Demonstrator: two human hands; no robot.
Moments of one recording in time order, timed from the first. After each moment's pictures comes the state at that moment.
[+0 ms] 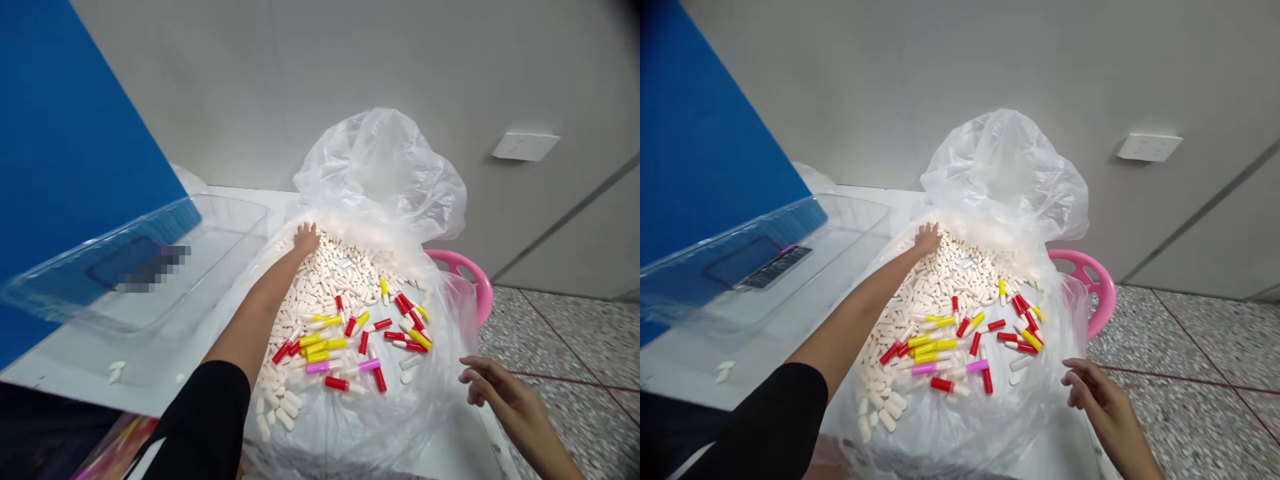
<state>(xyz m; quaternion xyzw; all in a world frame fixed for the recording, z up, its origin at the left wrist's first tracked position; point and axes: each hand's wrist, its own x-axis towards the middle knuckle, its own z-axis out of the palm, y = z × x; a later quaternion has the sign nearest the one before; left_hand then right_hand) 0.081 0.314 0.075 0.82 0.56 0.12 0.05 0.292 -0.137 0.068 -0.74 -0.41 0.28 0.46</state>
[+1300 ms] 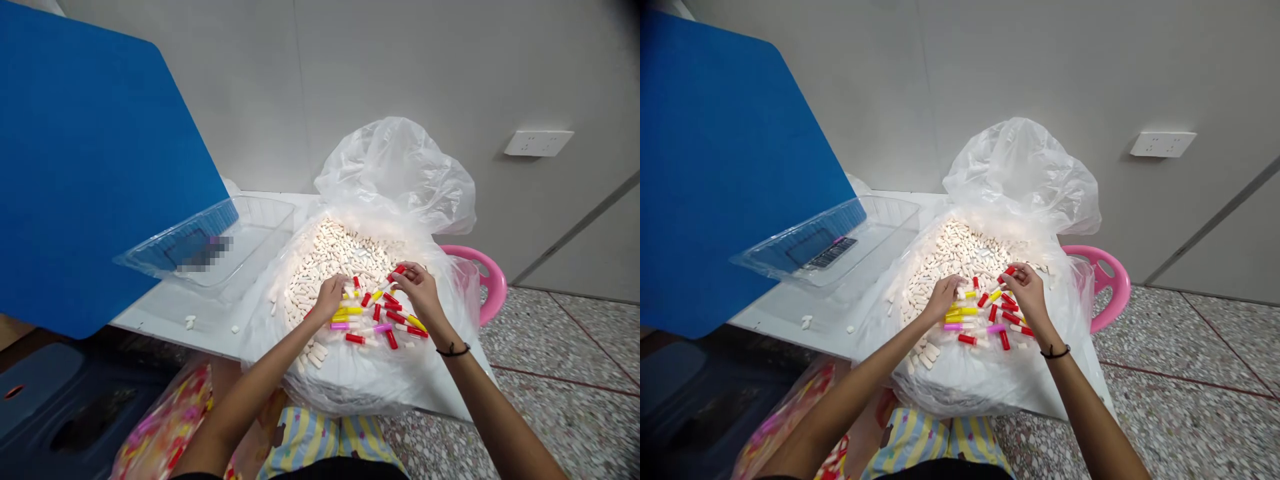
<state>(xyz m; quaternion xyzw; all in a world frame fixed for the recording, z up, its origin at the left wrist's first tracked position) 0.013 0.071 0.064 0.69 0.41 0.36 0.48 0.203 -0.014 0.109 -0.54 -0.41 0.33 0.65</state>
